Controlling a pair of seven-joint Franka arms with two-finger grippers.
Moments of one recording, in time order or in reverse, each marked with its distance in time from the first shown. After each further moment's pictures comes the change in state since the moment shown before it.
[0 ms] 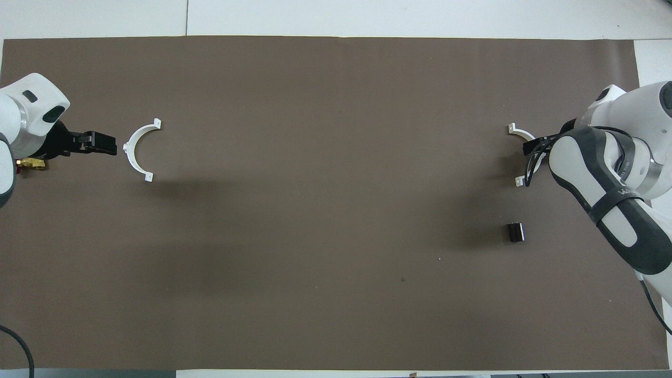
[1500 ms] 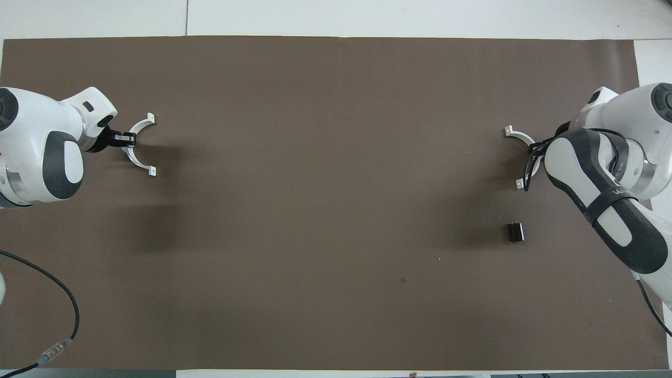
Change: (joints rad) left arm 0.022 0.237 0.000 -0.011 0.000 0.312 0.094; right arm 0.005 -0.007 0.002 -0.005 0.001 -0.016 -0.054
